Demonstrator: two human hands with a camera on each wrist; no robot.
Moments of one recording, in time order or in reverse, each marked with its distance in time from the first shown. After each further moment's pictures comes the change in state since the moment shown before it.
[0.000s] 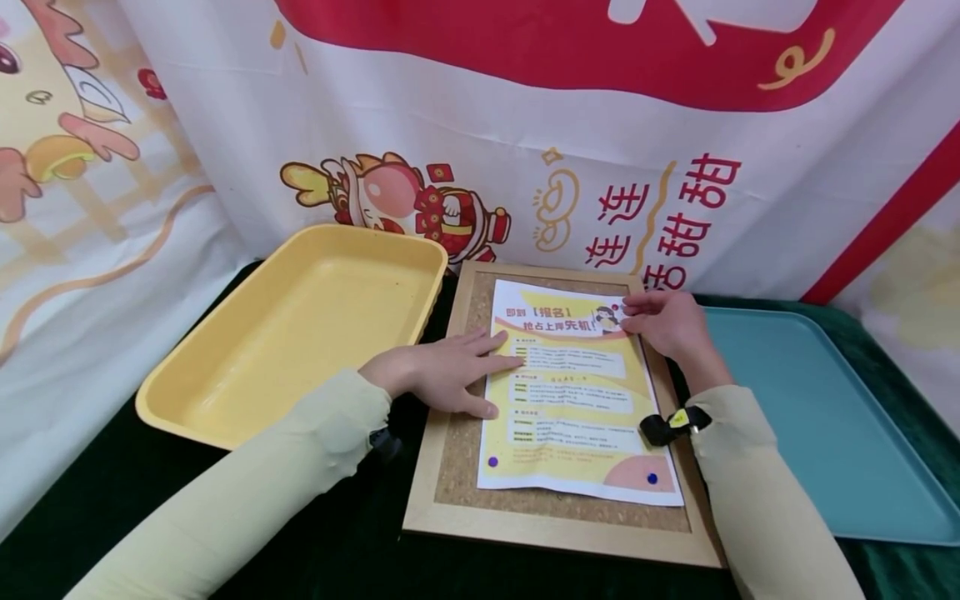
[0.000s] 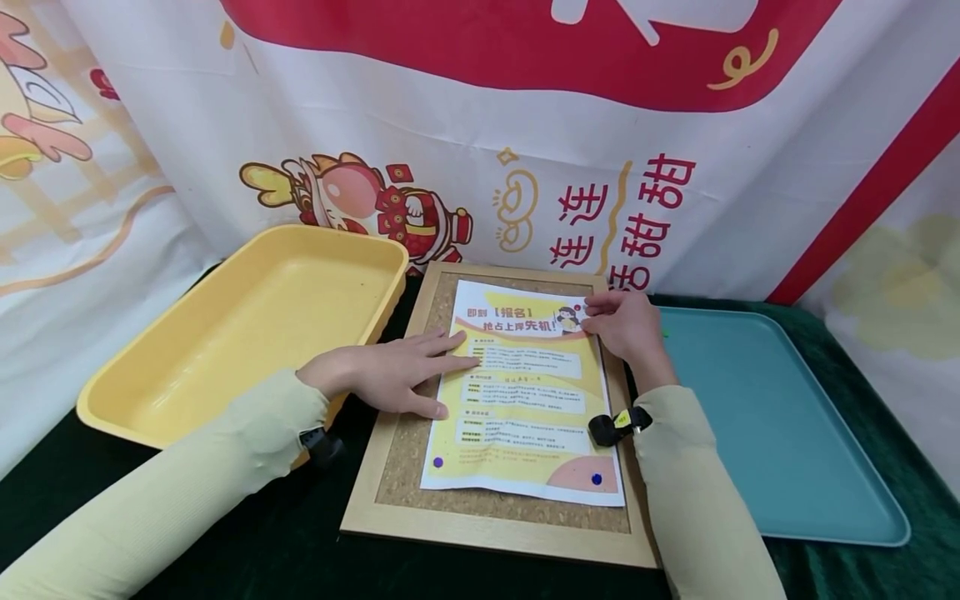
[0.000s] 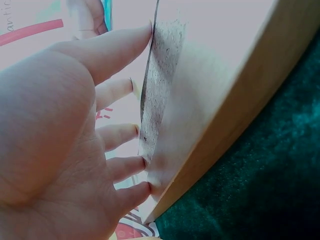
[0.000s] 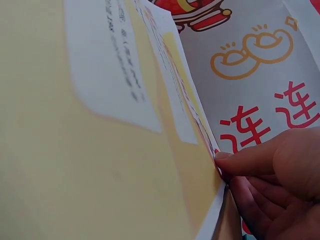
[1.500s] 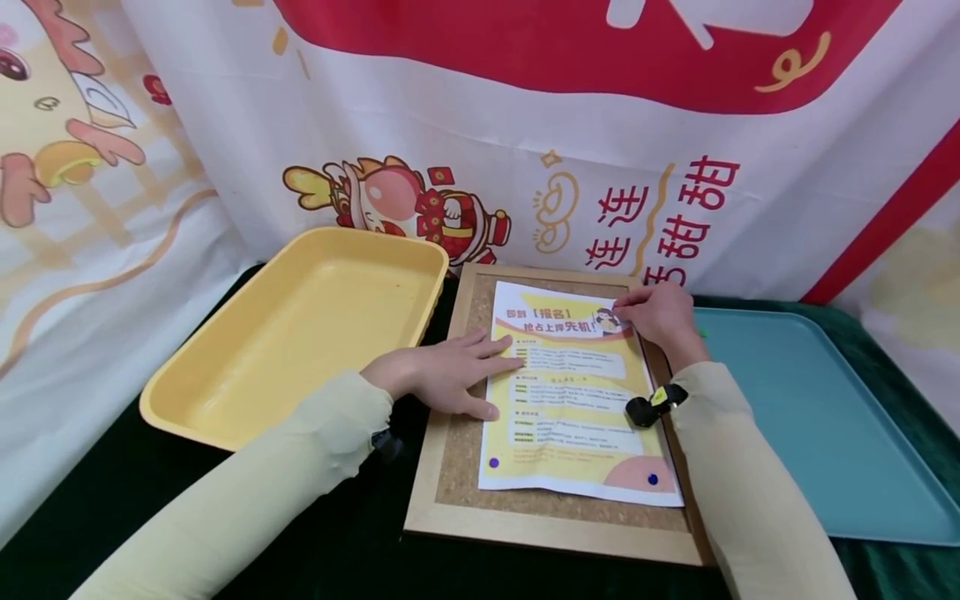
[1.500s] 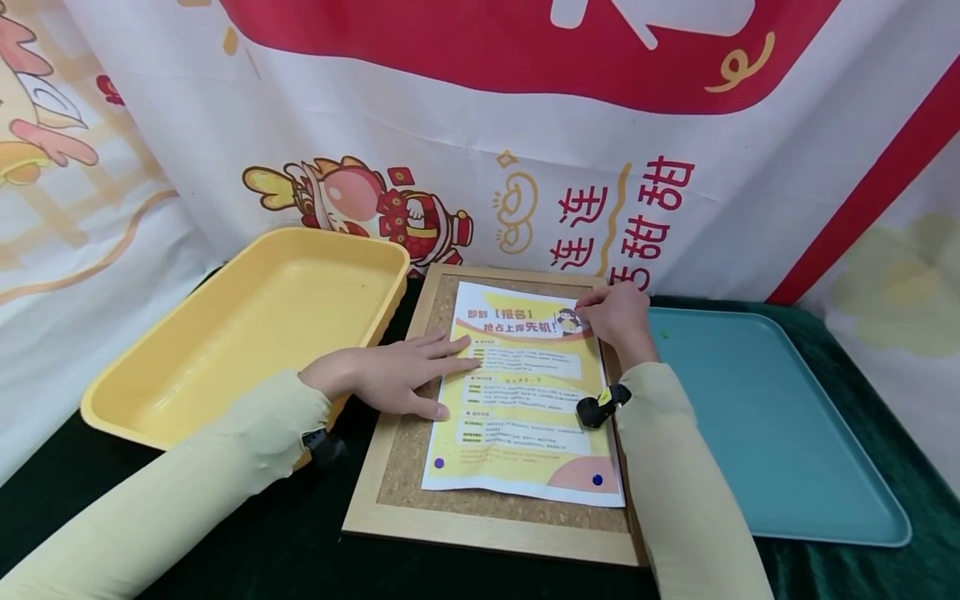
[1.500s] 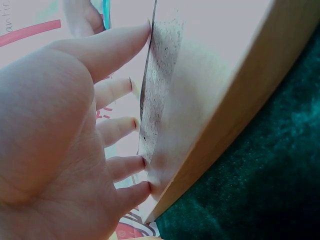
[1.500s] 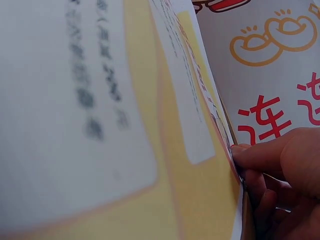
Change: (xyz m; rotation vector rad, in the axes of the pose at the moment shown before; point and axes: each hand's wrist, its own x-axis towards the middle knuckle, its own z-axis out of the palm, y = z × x) left_hand -0.001 0.001 0.000 0.008 -0.009 0.006; right_hand 0.020 -0.009 0.008 -0.107 0.043 -0.010
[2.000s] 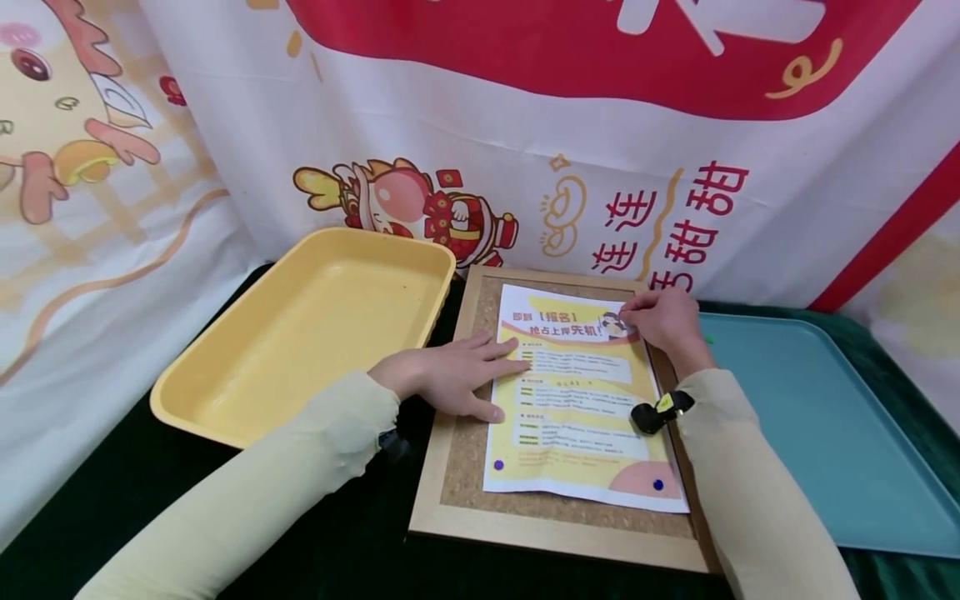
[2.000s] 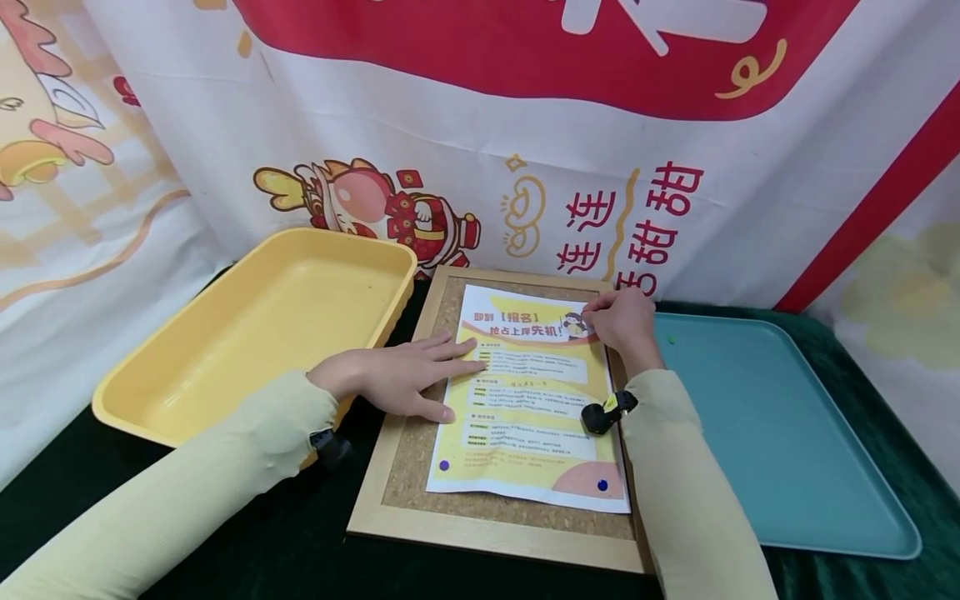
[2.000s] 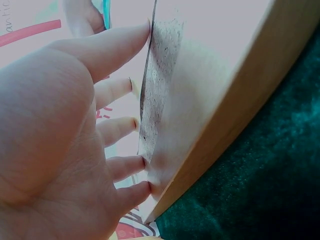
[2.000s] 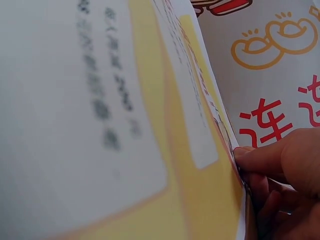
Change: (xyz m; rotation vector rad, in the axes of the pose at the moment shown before) left_hand -0.001 0.001 0.000 0.003 -0.002 -0.009; right_hand -0.003 -0.003 0.001 0.043 -0.005 0.016
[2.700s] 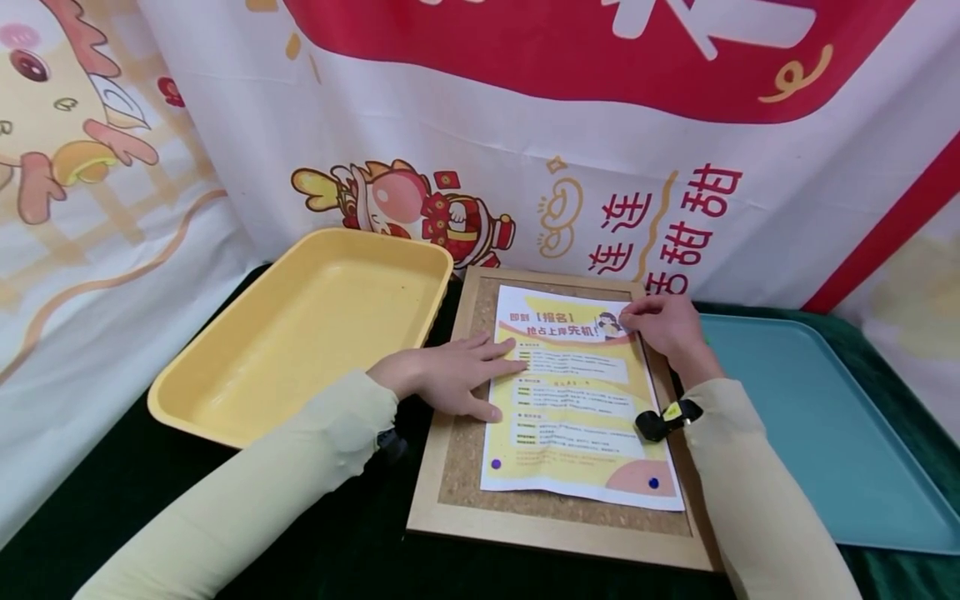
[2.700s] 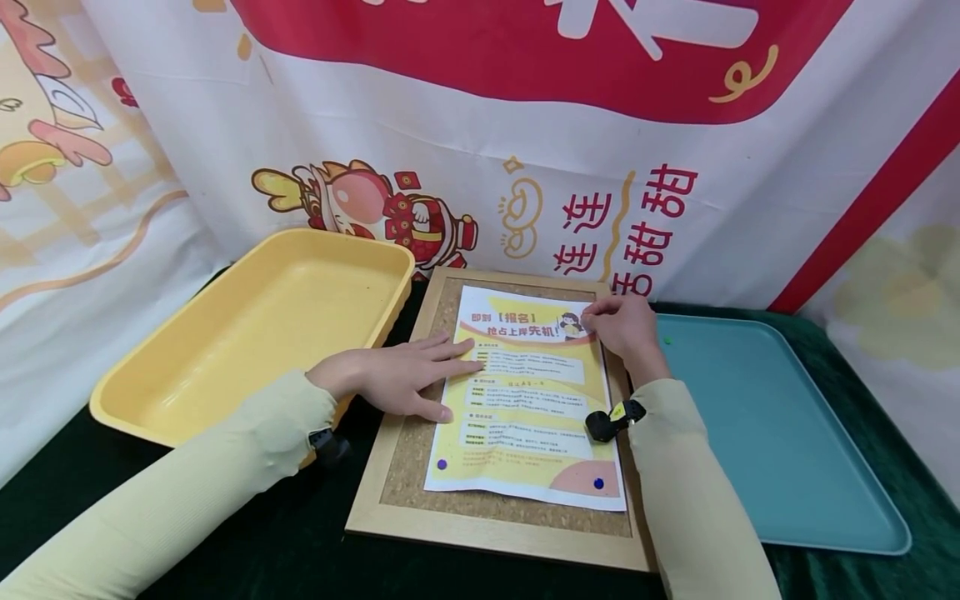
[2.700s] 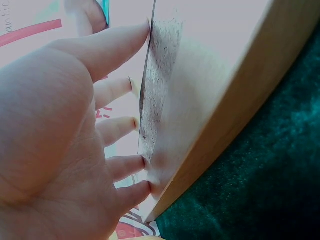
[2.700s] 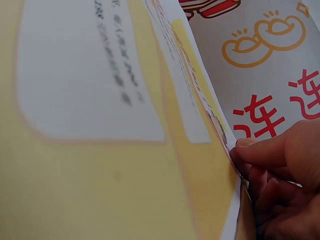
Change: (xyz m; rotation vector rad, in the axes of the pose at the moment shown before) left_hand 0.001 -0.001 0.001 0.001 0.000 0.007; right_hand -0.006 0.012 -0.005 0.098 -0.025 0.011
